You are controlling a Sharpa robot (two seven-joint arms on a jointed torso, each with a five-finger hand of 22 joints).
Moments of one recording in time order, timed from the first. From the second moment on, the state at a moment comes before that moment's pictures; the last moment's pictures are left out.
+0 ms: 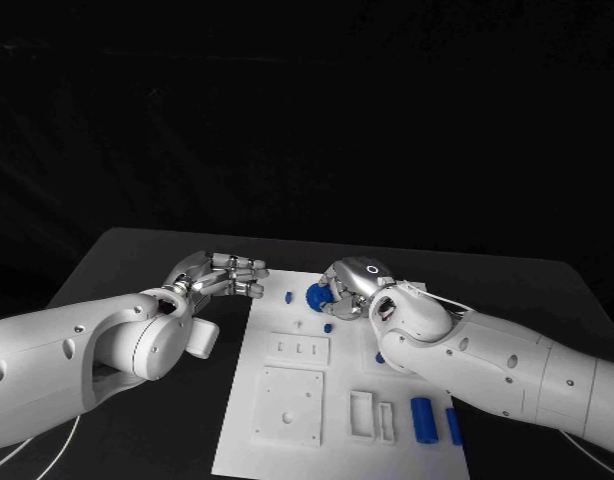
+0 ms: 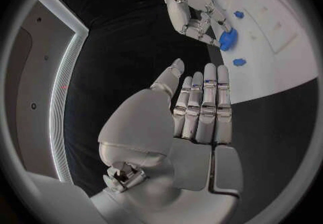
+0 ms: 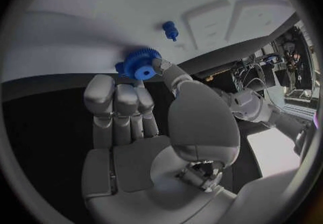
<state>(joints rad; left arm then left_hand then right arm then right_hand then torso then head) 1.43 -0.79 -0.22 1.48 -0.05 -0.39 0.27 1.36 0.03 0.06 -0.20 0.19 1.06 0.14 0.07 0.07 1.17 0.11 0.06 0.06 1.22 0.07 0.22 0.07 0.06 0.96 0.05 0.38 0.37 1.14 -0.55 0.10 1.26 -1.80 -0.42 -0.30 1.21 -0.18 0.39 -0.12 0.41 1.12 0.08 0.06 0.06 1.30 -0.02 1.14 1.21 1.44 -0.08 1.10 0.95 0.08 1.46 -0.10 0.90 1.31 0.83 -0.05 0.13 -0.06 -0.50</state>
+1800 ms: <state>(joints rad) 1.43 -0.79 -0.22 1.48 -0.05 -0.39 0.26 1.34 0.00 0.12 -0.11 0.22 1.06 0.14 0.07 0.07 1.16 0.11 0.06 0.06 1.22 0.07 0.22 0.07 0.06 0.99 0.05 0.34 0.34 1.14 -0.58 0.09 1.25 -1.71 -0.45 -0.27 1.07 -0.19 0.50 -0.04 0.46 1.05 0.10 0.07 0.06 1.30 -0.01 1.13 1.19 1.44 -0.08 1.09 0.94 0.08 1.46 -0.10 0.91 1.31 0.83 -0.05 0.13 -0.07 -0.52</state>
